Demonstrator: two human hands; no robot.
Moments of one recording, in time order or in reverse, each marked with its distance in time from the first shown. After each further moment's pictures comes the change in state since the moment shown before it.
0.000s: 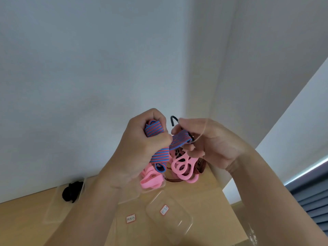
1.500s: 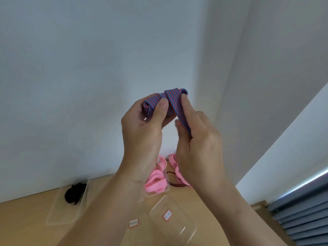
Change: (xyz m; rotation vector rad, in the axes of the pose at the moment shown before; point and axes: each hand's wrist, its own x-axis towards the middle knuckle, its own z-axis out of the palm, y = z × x) left_hand 0.014 0.010 0.009 -0.371 0.442 0.081; right_hand 0.013 0.027 0.071 -0.886 0.791 -0.883
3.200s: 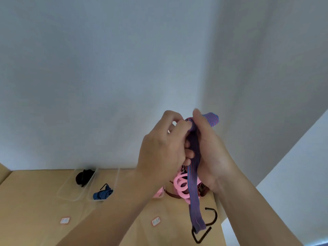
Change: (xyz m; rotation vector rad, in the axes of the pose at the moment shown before) left_hand -0.032 -0.013 0.049 1.114 -0.092 0.809; right_hand 0.051 0.033 -0.051 1.013 -0.581 0.967
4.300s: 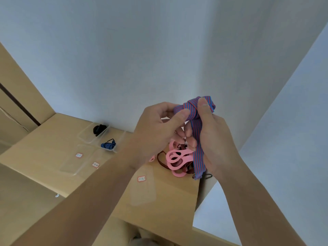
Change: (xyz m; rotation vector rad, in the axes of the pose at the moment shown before) left_hand -0.010 0.106 0.039 -0.636 -0.008 -0.930; right_hand -0.042 -0.032 -0.101 -0.342 -0.120 -0.113
